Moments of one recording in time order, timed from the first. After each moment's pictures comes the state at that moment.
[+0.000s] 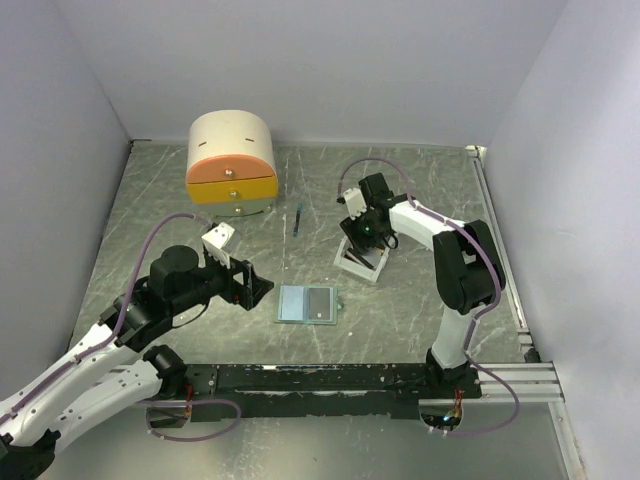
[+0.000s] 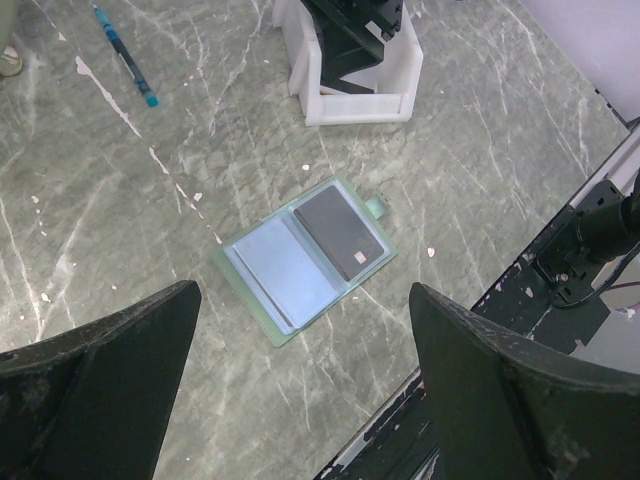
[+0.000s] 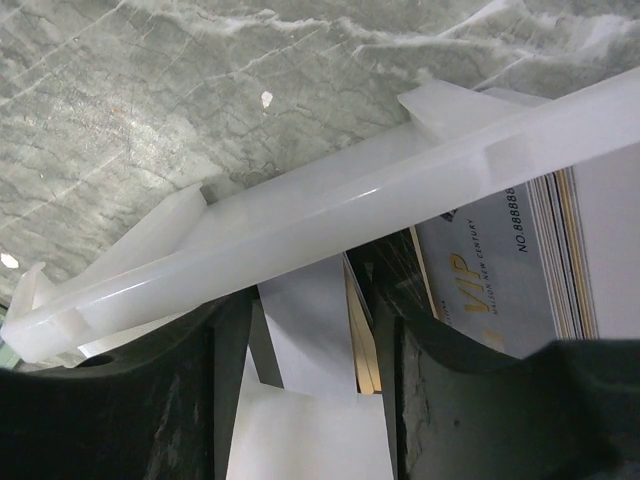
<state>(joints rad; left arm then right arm) -0.75 0.64 0.68 -0.40 0.07 -0.29 0.38 1.86 1.22 -0.52 -0.14 -0.32</state>
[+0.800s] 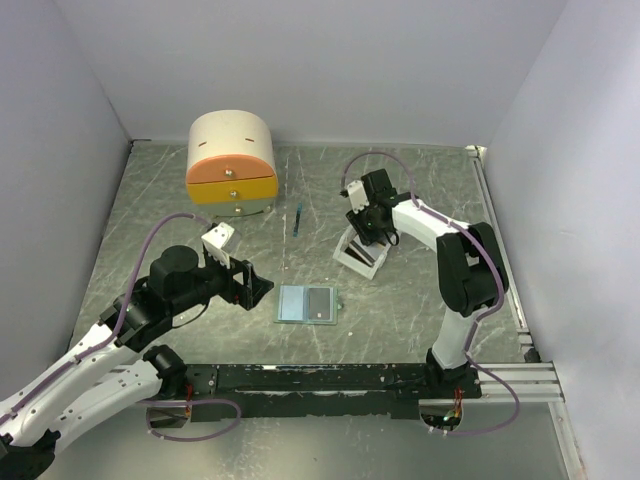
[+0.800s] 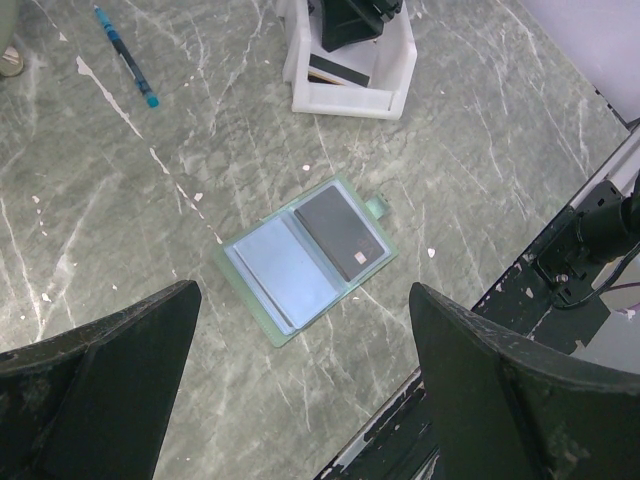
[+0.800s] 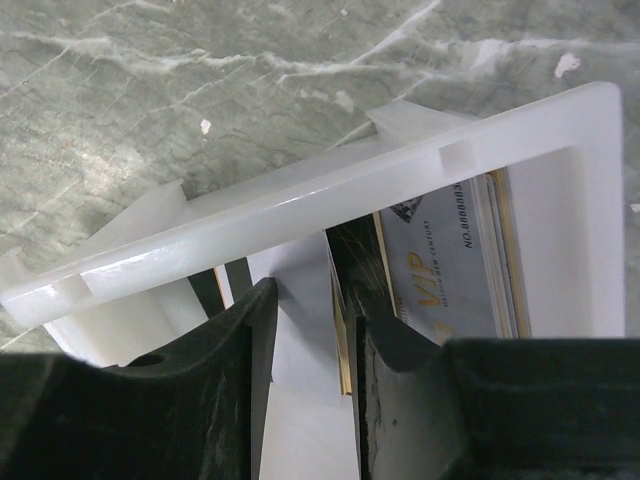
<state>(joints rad) -0.75 0.64 0.68 -0.40 0.07 -0.30 0.36 1.84 1.23 -0.48 -0.07 -0.31</state>
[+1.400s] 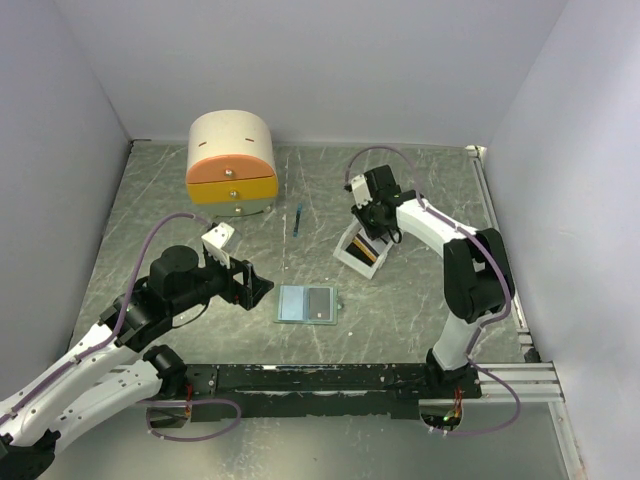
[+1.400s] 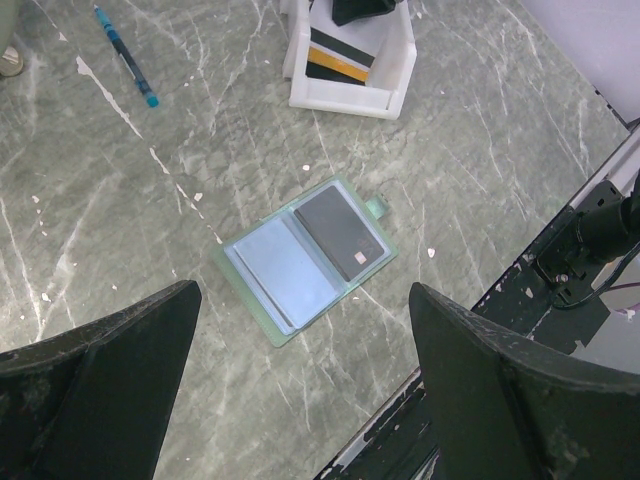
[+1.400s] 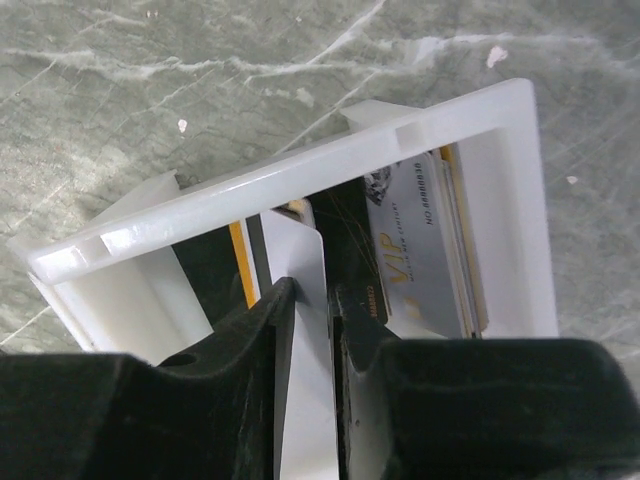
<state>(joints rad) -0.75 0.64 0.68 -0.40 0.07 -0.30 0.36 1.79 1.24 -0.50 -0.02 -0.29</state>
